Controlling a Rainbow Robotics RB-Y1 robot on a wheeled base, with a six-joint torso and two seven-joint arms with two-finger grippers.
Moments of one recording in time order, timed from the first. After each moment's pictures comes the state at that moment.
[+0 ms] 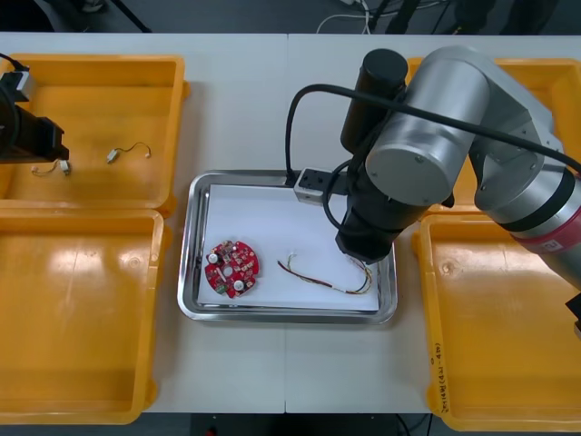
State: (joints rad) right arm -0.86 -0.55 0.63 -1.90 -0.84 1.88 1.67; left arm -0.74 0.76 0.04 -1.12 0.68 1.37 -1.61
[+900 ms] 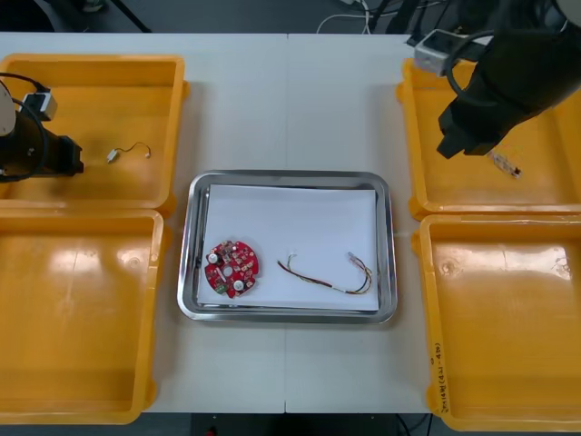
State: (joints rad) right arm -0.96 -0.80 0.31 -1.80 -1.02 1.92 1.61; left arm -0.75 0.73 -0.06 -0.98 0.66 1.19 -1.61
